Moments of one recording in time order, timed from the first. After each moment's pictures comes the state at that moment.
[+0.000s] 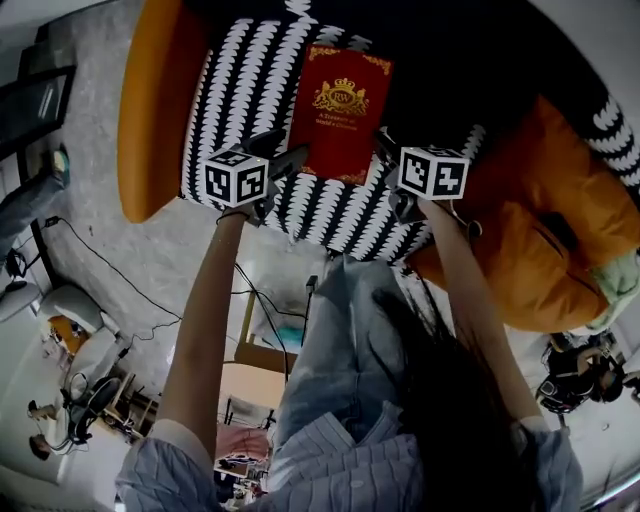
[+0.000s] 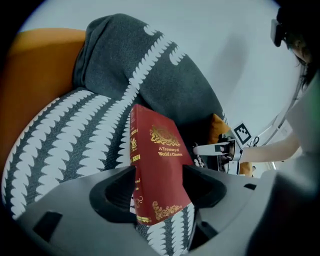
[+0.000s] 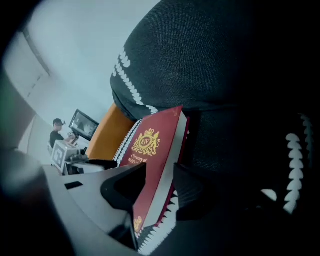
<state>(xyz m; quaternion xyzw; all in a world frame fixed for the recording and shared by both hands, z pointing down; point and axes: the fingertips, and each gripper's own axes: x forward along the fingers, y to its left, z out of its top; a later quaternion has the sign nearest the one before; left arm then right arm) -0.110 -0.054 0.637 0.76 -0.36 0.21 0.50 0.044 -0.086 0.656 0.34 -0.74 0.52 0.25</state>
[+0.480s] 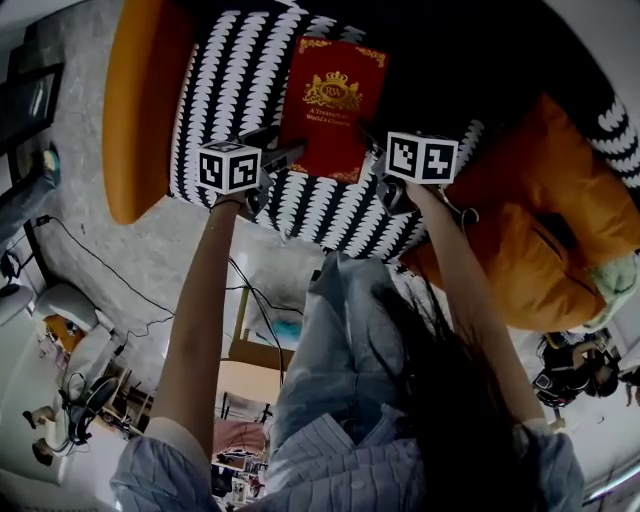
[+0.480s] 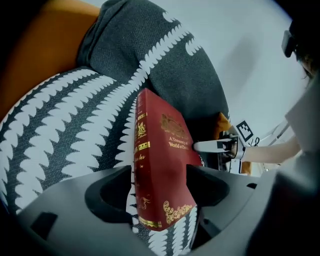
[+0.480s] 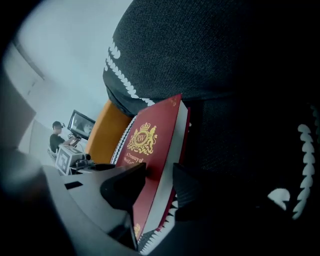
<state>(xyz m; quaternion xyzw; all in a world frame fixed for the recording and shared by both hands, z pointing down) -0.106 -0.050 0.673 0.74 -0.34 0.20 0.55 0.029 -0.091 0.674 0.33 -0.72 0.56 0.26</state>
